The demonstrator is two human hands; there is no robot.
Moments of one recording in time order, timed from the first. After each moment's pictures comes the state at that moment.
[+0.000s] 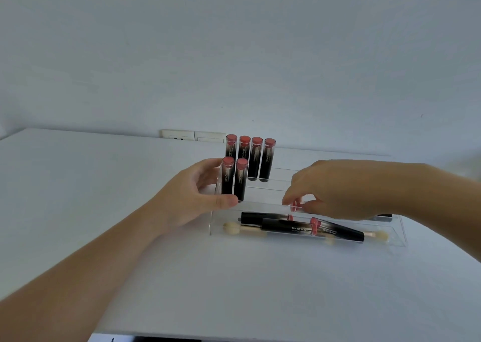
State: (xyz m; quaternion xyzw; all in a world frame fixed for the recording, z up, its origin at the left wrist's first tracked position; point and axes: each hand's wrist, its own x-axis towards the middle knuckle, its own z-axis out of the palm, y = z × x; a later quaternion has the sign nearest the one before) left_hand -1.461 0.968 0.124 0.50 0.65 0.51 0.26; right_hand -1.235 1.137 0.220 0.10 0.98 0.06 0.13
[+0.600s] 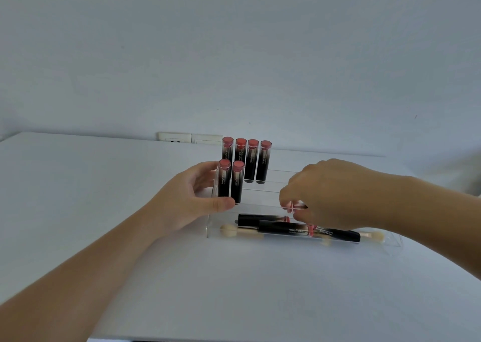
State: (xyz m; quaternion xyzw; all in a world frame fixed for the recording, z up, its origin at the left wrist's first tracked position) left_hand -1.460 0.969 0.122 0.51 0.66 0.50 0.24; right_hand -1.234 1.114 0.220 0.09 0.98 0.14 0.10
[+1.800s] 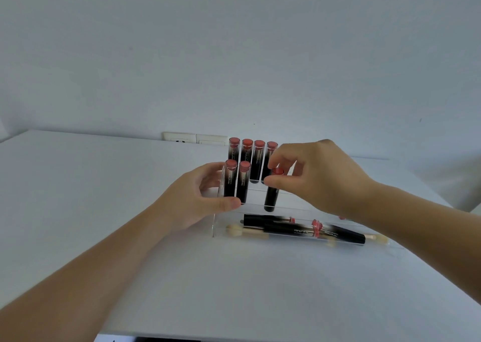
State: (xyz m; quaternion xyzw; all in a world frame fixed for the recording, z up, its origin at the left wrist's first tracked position) left_hand -1.459 0.967 0.123 0.51 0.67 0.49 0.23; right_hand -1.255 1.110 0.212 0.18 0.95 -0.14 -0.21
